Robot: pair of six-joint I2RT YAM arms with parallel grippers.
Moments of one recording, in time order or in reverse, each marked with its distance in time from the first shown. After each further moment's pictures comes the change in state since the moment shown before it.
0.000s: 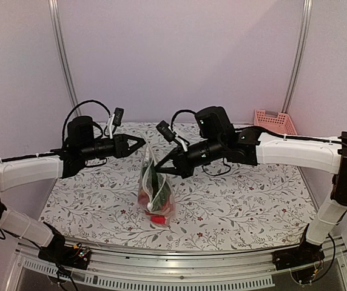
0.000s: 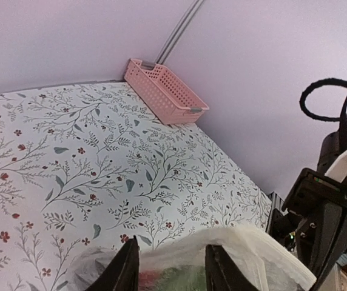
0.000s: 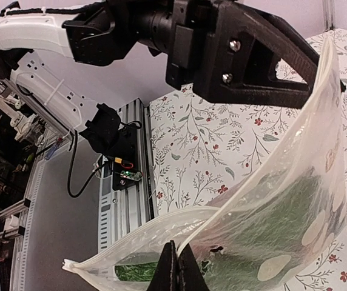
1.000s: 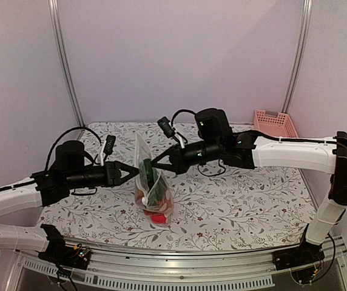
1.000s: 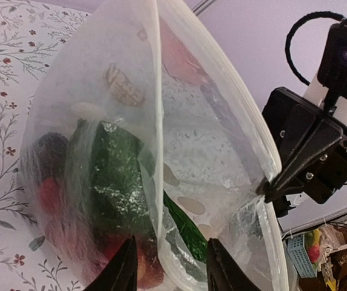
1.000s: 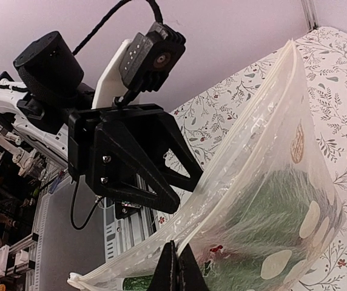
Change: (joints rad) left arm -0.206 -0.396 -0.209 -0.327 -0.253 -0.266; right arm 0.001 0.024 -0.053 0.180 0.071 0.193
